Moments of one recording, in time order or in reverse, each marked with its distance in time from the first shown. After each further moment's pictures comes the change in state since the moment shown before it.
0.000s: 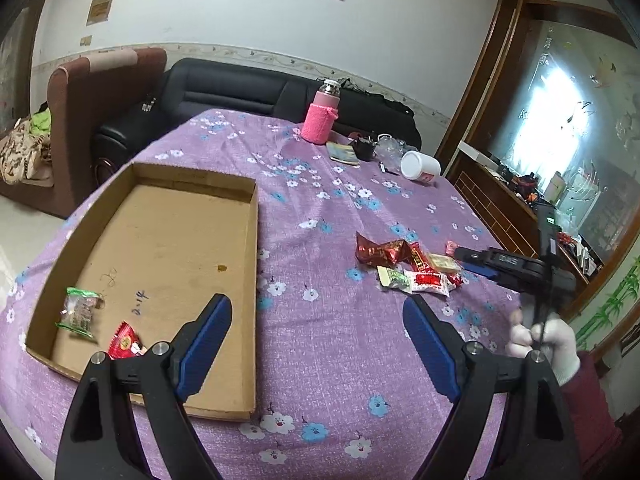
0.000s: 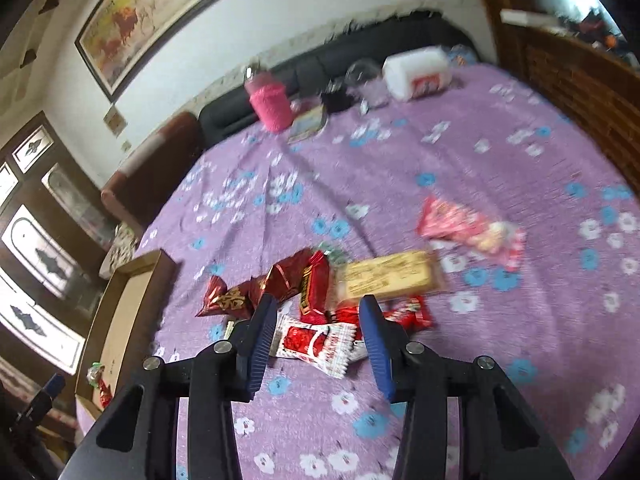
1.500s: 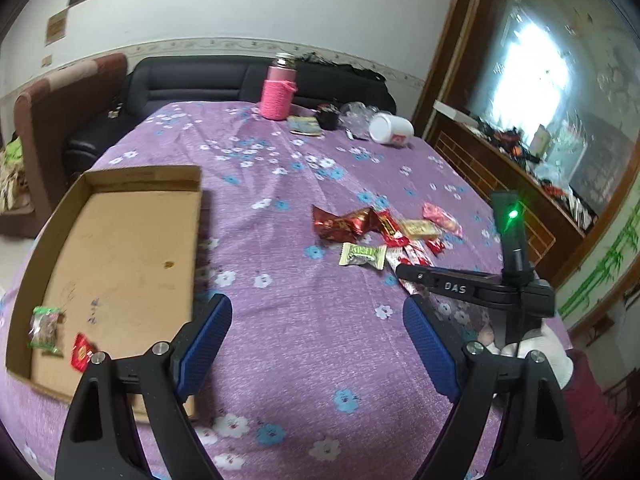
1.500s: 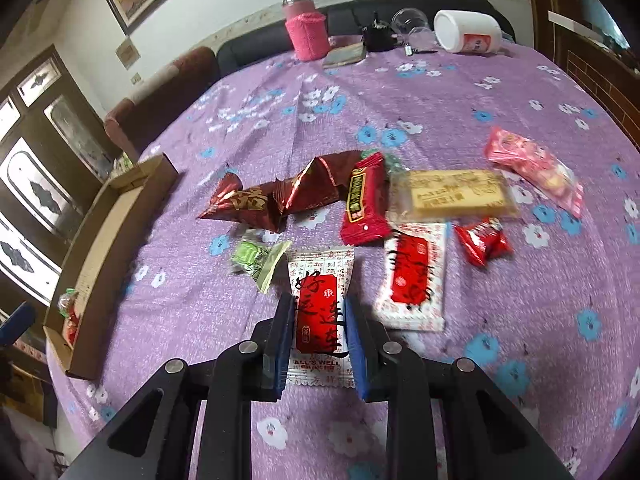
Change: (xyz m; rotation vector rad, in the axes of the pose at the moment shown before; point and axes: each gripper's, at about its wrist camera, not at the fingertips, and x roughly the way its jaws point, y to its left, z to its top) left arm 0.035 -0.053 -0.004 0.151 0.096 -0.034; right arm 0.018 0.027 -0.058 -0.125 0.083 -0.028
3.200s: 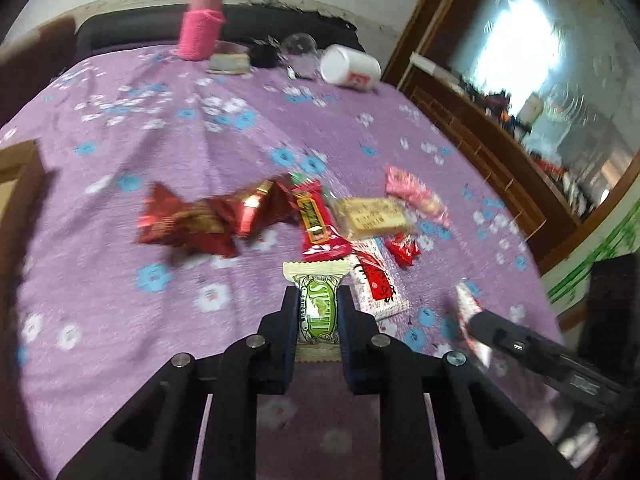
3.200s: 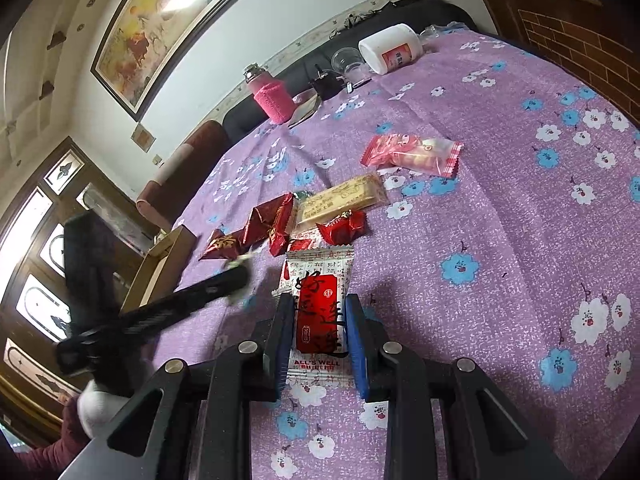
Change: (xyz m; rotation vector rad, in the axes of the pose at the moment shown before) left arm 0.145 -0.062 0.029 -0.039 0.150 -0.135; right arm -0.068 -0.101 -0.033 0.199 -0.157 0.164
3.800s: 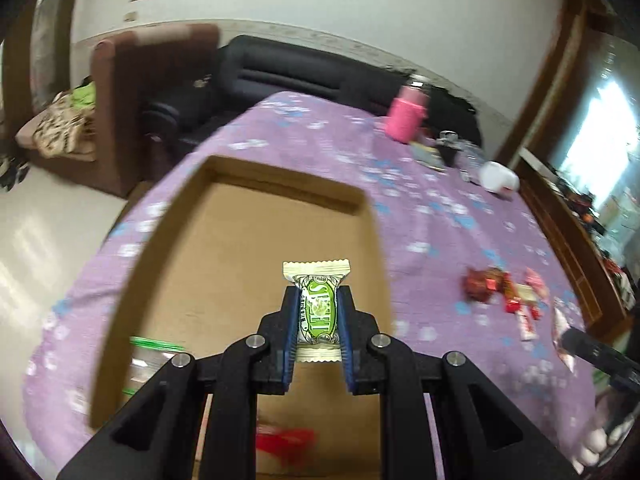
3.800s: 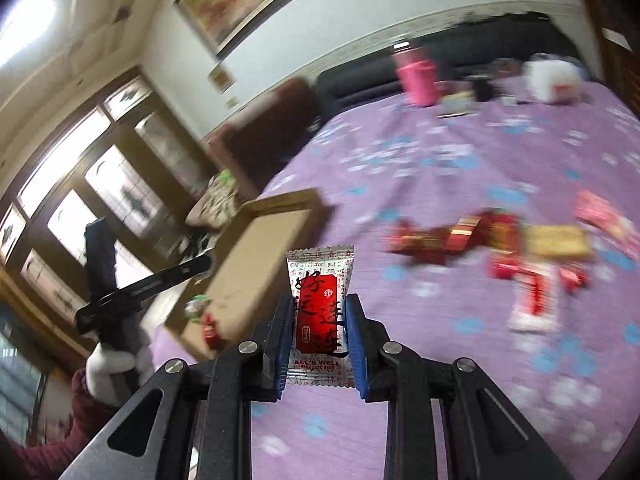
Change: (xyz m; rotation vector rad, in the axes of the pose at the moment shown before) left arm -0.182 0.208 -0.020 -0.238 -0.187 0.326; right arm 0.059 0.213 -0.001 -0.305 0.152 0.213
